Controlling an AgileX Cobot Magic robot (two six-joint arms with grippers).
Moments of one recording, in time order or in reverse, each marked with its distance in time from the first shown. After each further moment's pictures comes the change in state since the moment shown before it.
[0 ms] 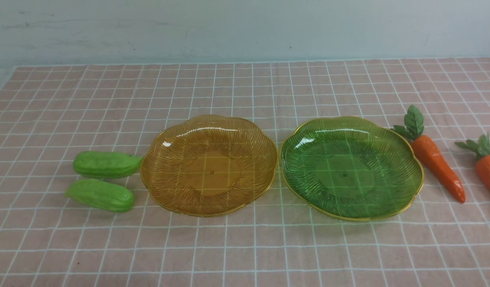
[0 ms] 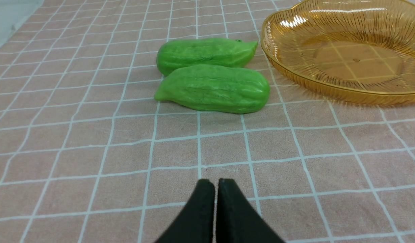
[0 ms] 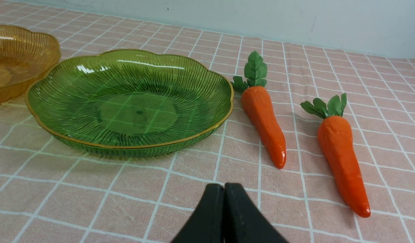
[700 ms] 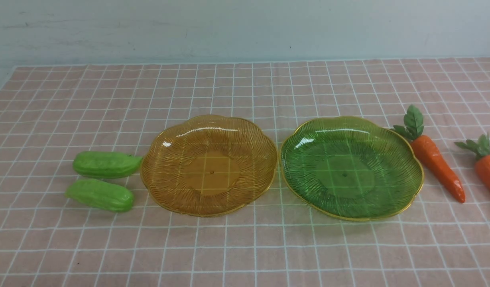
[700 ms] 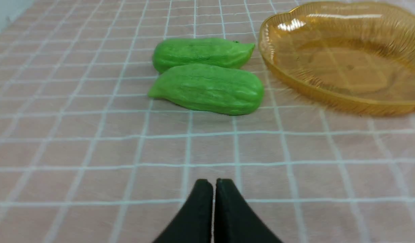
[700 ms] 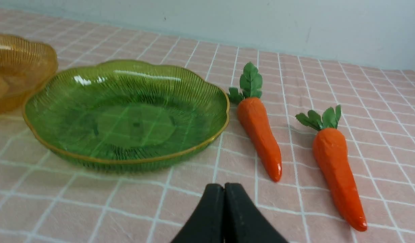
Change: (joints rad) right arm 0.000 0.000 0.000 0.043 -0.060 0.049; left arm 0.000 0.000 0.000 -0.160 0.000 -0.114
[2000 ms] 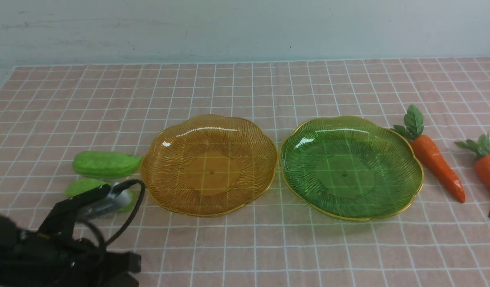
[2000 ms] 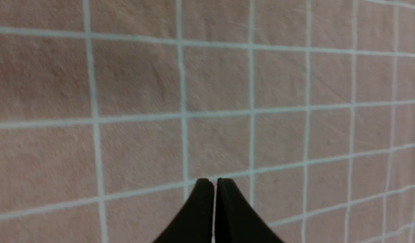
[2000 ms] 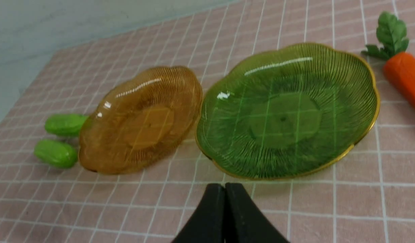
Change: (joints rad) right arm 0.000 0.550 -0.579 0.436 0.439 -0.032; left arm 0.000 1.249 -0.532 -0.592 0.362 0.467
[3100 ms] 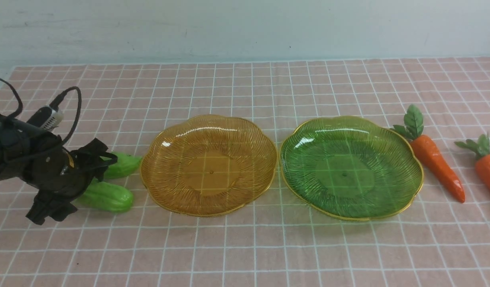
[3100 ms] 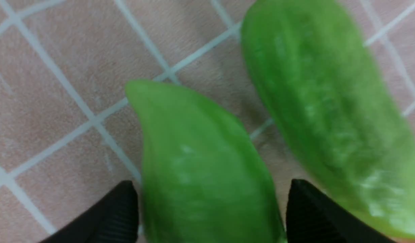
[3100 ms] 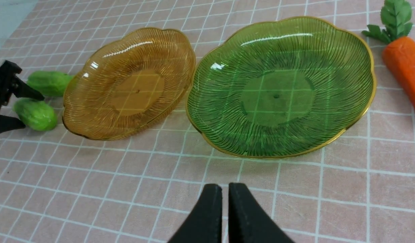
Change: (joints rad) right arm 0.000 0.021 -0.033 -0.050 0.068 -0.056; left arm 0.003 0.553 -0.437 1.058 -0.399 -1.731
